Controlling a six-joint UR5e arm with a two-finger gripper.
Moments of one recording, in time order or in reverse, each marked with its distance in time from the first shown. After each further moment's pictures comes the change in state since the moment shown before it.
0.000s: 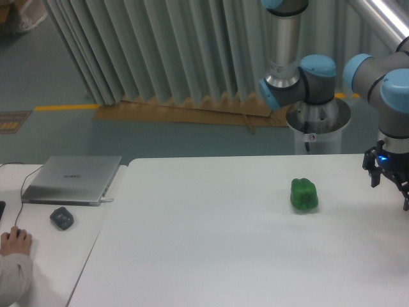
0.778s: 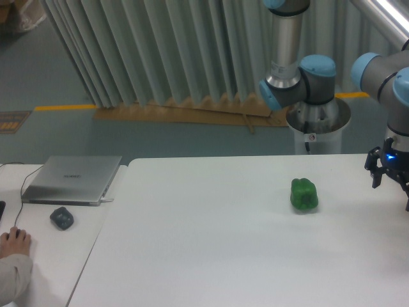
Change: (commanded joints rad) arm 0.002 0.002 0.003 -0.003 0.004 -0.008
